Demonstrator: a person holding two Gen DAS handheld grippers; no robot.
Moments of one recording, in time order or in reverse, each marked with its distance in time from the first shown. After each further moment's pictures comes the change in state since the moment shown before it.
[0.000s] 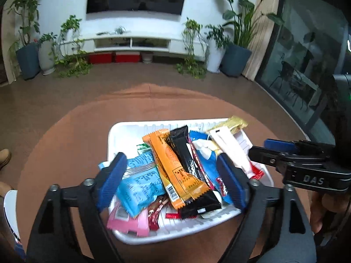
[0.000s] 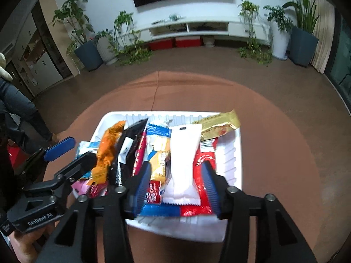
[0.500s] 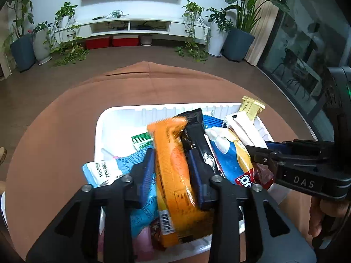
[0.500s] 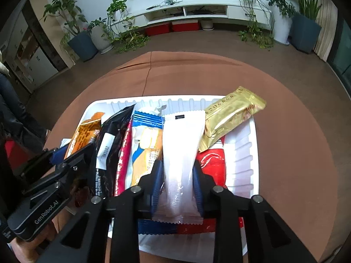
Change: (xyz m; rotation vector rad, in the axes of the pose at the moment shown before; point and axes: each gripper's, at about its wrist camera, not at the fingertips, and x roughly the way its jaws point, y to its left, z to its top) left arm 0.071 0.010 -0.001 0.004 0.137 -0.009; right arm 0.069 -0.001 0.005 0.012 0.145 -0.013
